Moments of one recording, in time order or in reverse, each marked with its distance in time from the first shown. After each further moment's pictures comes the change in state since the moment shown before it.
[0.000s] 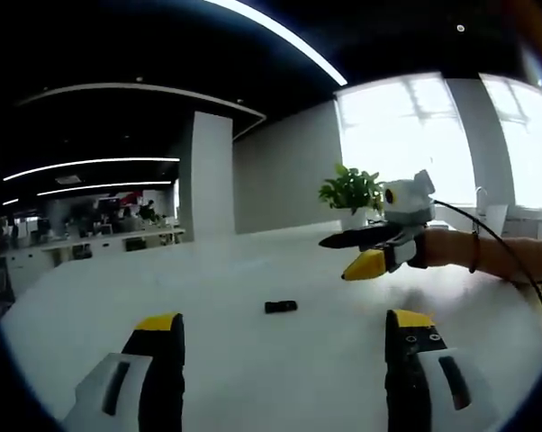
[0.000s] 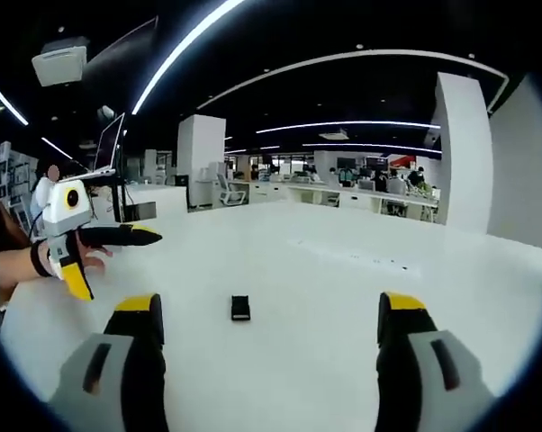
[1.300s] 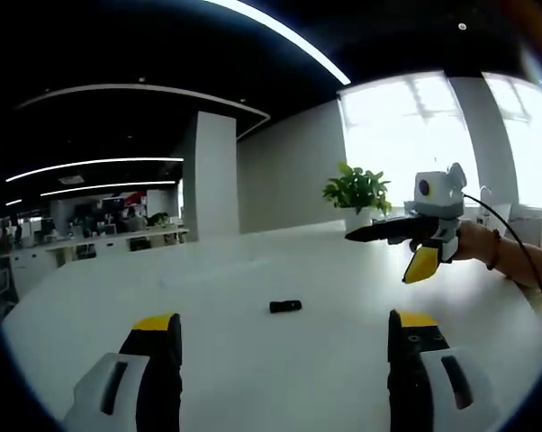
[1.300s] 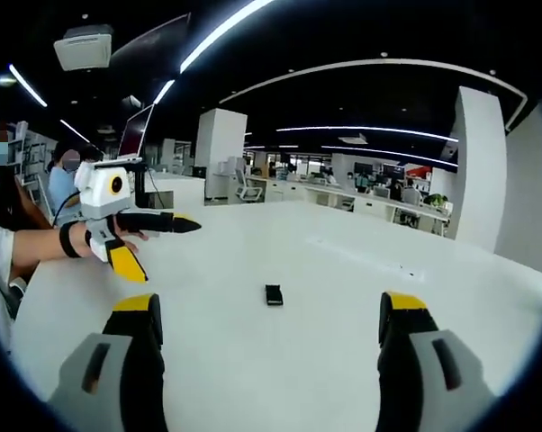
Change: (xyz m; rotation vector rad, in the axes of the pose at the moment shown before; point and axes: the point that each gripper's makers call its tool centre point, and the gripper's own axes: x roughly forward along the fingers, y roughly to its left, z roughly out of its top) left arm -0.001 0.004 0.000 0.000 0.002 0.024; right arm -0.023 0.012 0.008 -0.081 0.011 0.058
